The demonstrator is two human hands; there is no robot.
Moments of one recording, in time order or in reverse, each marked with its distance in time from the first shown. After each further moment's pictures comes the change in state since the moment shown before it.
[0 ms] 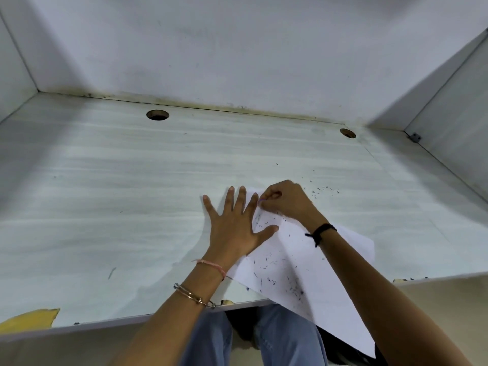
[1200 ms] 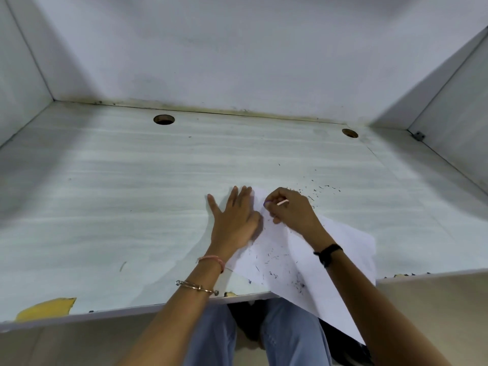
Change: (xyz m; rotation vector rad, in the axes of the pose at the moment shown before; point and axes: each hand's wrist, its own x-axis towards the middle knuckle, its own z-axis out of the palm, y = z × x) left_hand -0.003 -0.006 -0.006 -0.128 0.066 0.050; right_hand -0.034 0.011 0.014 0.320 0.109 0.013
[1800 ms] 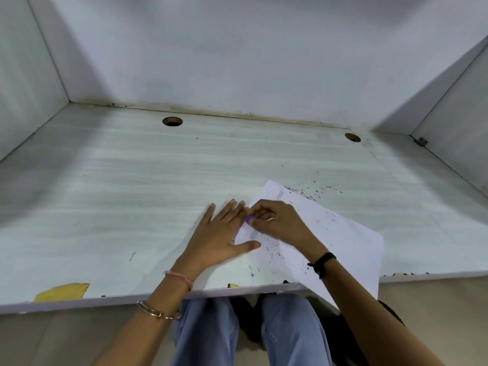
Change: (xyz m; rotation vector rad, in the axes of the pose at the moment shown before) left_hand -0.049 -0.036 -0.022 -0.026 -0.169 0.133; right_hand -0.031 -0.020 0.020 -0.020 -0.196 -0.103
